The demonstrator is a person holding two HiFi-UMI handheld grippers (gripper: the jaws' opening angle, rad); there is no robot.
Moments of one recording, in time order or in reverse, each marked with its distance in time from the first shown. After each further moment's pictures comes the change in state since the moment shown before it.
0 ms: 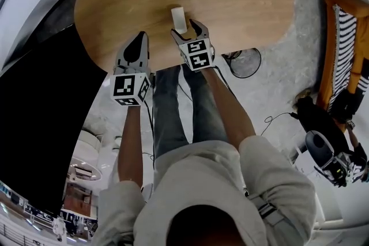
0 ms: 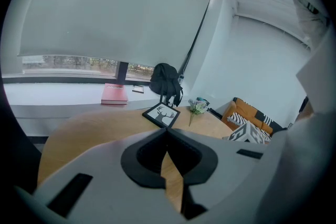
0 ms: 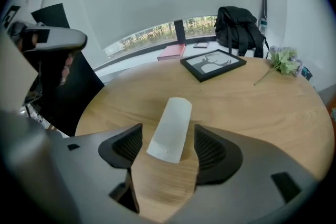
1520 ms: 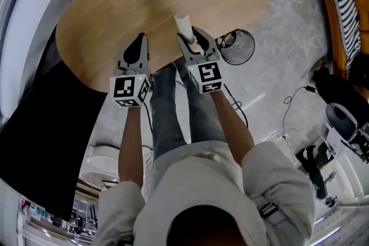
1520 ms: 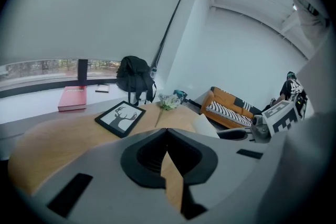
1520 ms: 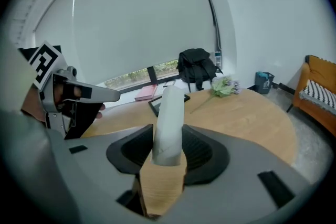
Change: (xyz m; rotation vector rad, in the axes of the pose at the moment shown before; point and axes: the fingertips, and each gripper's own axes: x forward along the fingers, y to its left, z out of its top) left arm 0.076 -0.116 -0.009 0.144 0.075 -0.210; right arm -0.141 -0.088 0.002 0.181 -0.362 -0.184
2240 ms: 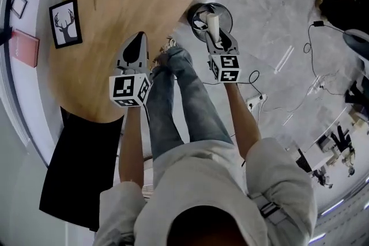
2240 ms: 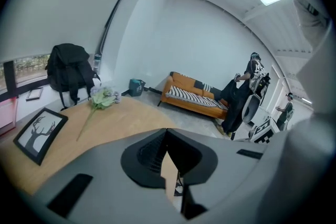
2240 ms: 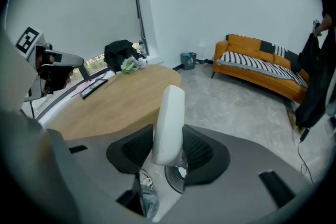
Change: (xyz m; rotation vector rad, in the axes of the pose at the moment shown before) left arm 0.104 -0.188 -0.009 0.245 0.131 -0.406; right arm -0.169 -0.206 -0.172 0.388 0.112 -0.560
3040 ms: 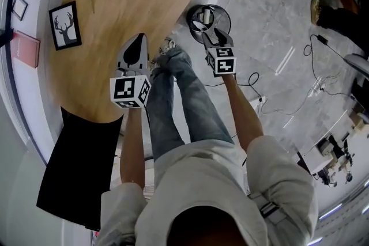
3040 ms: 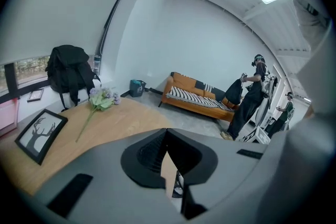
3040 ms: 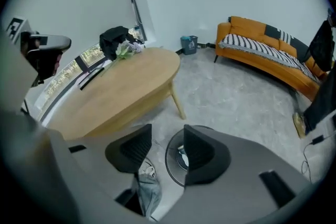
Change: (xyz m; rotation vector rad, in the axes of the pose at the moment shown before) left arm 0.010 -0.020 0.008 0.004 0.001 0.018; right arm 0.032 -0.023 -0.035 0.033 0.157 0.039
